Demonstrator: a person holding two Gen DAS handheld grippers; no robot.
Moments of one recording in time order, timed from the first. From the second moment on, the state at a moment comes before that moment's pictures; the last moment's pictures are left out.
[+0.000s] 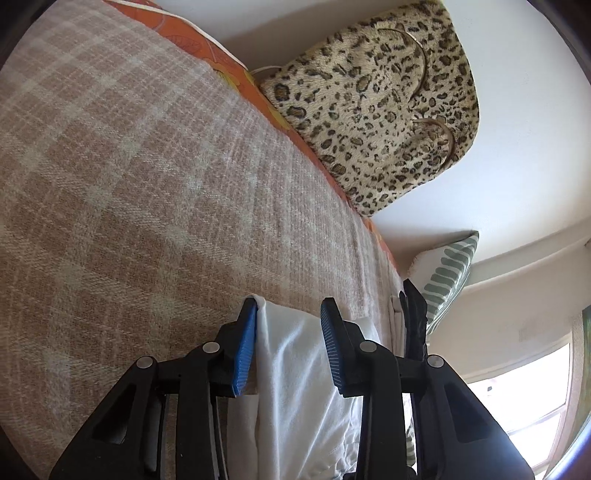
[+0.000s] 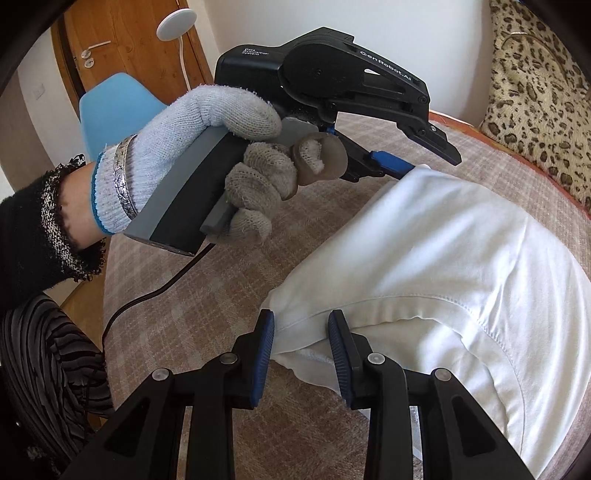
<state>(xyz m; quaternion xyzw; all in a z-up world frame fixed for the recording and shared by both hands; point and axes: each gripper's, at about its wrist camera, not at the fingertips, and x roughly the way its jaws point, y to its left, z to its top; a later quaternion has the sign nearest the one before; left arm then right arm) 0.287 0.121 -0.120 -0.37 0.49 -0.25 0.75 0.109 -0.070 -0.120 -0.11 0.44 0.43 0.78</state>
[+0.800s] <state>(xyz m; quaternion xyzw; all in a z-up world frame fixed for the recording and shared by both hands) 0.251 0.019 -0.070 -0.07 0.42 -0.23 0.87 0.217 -0.171 -0.080 0.03 0.42 0.29 0.86</state>
